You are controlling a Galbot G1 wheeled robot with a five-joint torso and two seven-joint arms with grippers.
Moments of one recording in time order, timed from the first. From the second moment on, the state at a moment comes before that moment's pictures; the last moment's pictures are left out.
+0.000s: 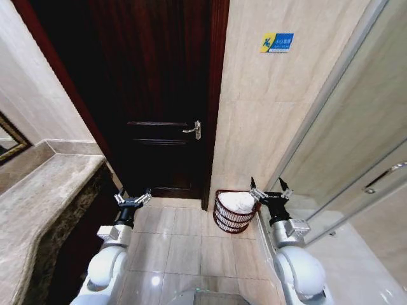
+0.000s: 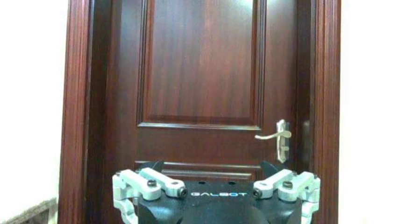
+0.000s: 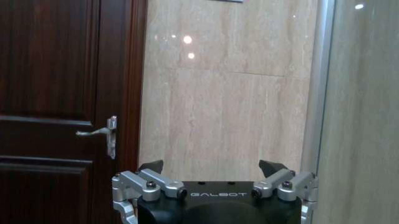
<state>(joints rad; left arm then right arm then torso) 1.58 -1.36 -0.70 -2.11 -0.28 -0.09 0.01 -1.54 1.46 0.52 2.36 0.03 -0.26 0.11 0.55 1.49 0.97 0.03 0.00</state>
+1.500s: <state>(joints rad) 1.58 -1.37 -0.70 -2.13 -0.24 -0.11 -0.01 -1.54 1.44 0.53 2.38 0.10 -0.27 0.16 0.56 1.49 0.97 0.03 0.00</state>
